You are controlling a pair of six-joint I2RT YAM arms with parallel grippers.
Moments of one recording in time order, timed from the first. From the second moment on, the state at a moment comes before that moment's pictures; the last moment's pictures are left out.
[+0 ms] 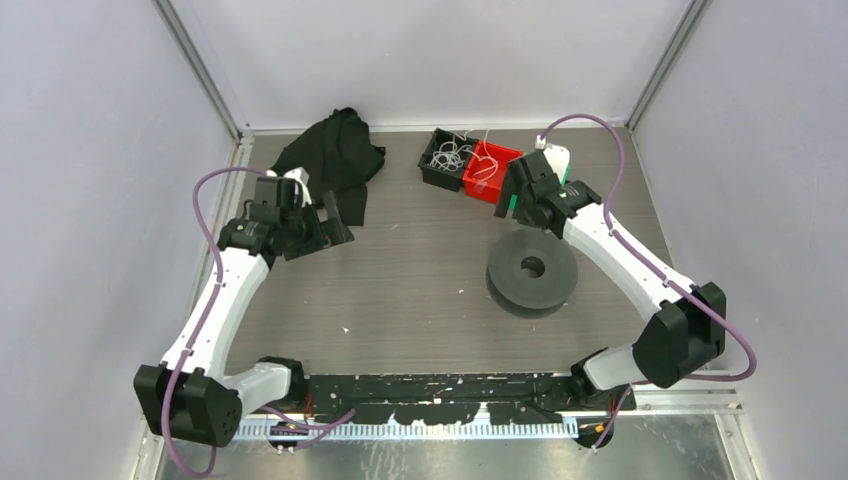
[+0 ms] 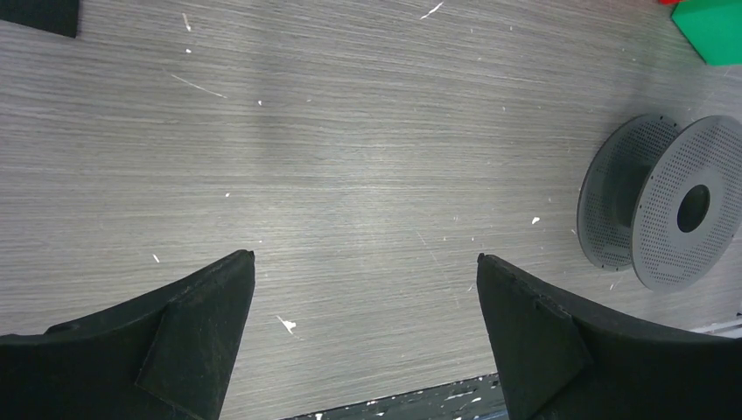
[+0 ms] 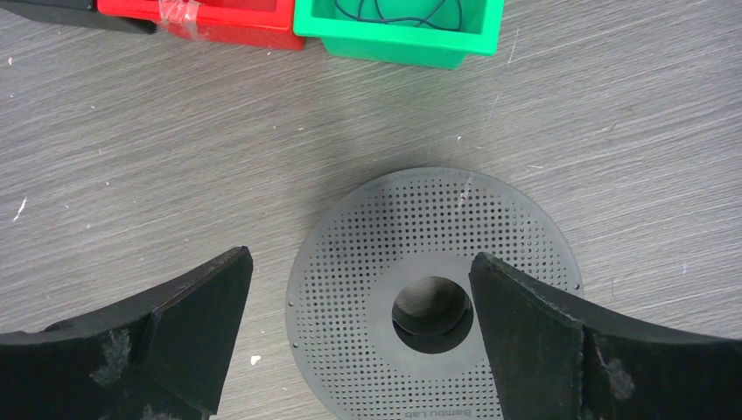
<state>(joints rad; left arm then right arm) -0.17 1.13 1.07 -0.80 0.15 -0.44 0.47 1.42 1.26 -0.76 0.46 0.61</state>
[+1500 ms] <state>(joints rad) -0.12 1.21 1.24 -0.85 0.19 -0.45 0.97 1.81 1.37 -1.16 0.88 0.55</state>
